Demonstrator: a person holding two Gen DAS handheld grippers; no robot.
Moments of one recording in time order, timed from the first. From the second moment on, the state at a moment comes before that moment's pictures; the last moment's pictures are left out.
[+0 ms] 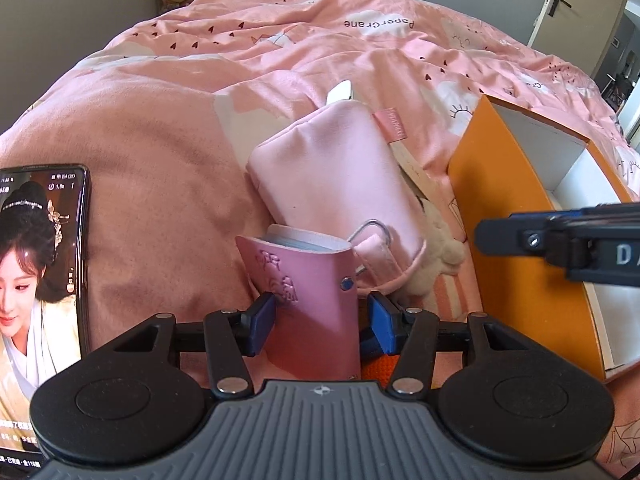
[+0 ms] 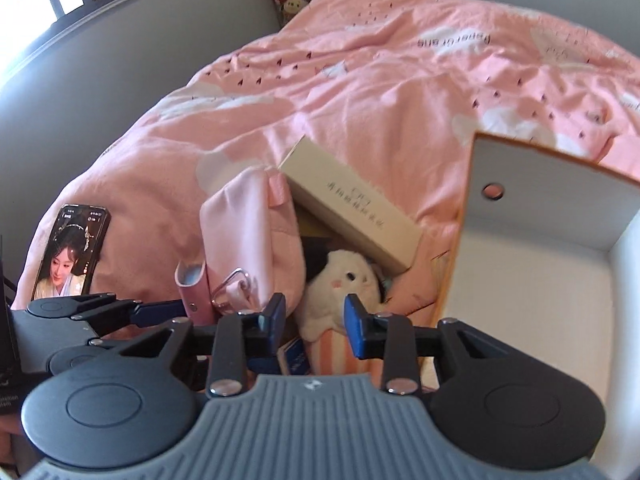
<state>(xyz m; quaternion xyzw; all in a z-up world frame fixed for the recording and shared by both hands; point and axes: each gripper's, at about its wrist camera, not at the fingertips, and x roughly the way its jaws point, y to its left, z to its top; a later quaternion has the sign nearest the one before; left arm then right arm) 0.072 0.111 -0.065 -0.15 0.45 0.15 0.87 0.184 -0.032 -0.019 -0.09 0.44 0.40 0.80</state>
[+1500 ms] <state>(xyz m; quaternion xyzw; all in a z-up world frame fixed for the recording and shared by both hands) 0.054 0.130 -0.060 -0.13 0.40 0.16 0.89 0.188 0.010 -0.032 -0.04 0.47 0.47 0.75</state>
